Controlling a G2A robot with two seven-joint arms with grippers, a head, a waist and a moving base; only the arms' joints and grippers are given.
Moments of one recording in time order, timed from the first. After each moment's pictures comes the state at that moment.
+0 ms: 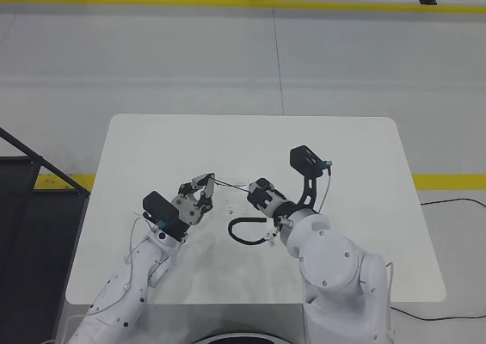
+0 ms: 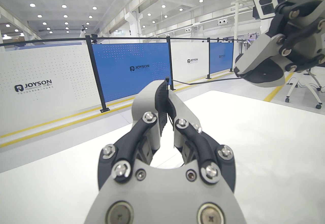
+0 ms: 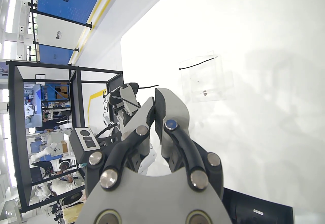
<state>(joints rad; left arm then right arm) 1.28 -1.21 -1.17 -1.44 1.41 -0.22 0.77 -1.27 -1.75 1.18 -2.13 -1.16 0.65 1.06</state>
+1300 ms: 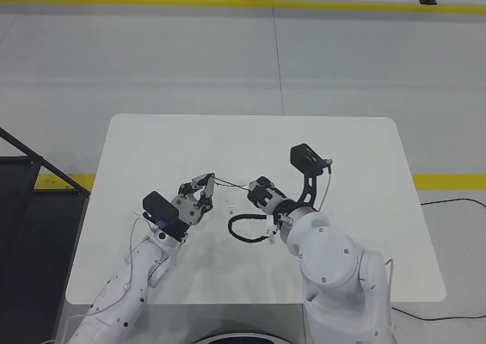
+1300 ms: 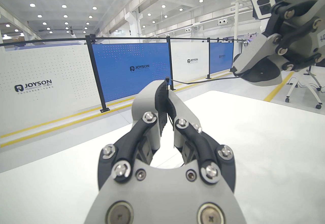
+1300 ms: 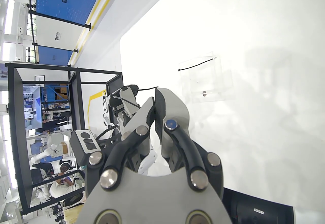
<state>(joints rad) 1.28 -1.21 -1.17 -1.44 1.41 -0.22 0.77 -1.25 -1.72 1.17 -2.12 -1.13 0.69 1.05</state>
